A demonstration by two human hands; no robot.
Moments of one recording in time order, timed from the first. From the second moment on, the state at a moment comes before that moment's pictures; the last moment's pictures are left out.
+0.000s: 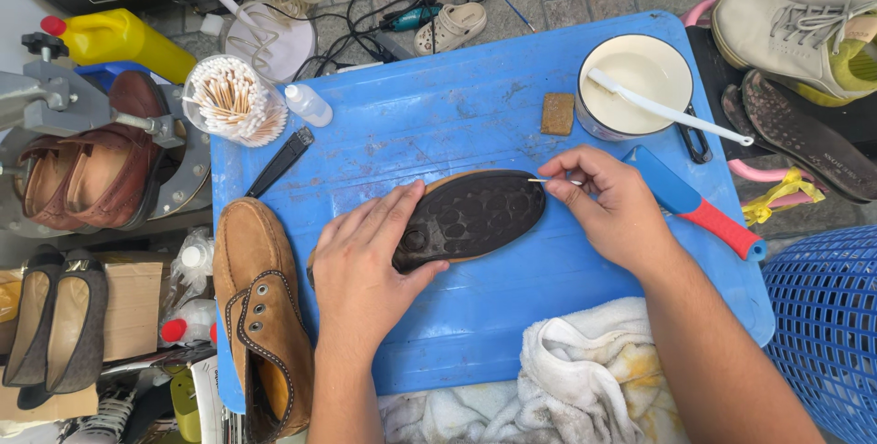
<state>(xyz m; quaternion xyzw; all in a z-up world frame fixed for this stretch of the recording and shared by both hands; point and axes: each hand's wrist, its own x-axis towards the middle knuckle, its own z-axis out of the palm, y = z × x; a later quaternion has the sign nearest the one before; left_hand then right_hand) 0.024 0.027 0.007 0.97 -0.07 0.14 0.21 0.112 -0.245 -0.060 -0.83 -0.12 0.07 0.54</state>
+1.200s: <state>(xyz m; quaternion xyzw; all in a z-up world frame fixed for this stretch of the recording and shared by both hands) 0.013 0.016 -0.008 0.95 0.03 0.21 0.23 0.100 -0.230 -0.068 -0.74 -0.18 0.08 0.65</state>
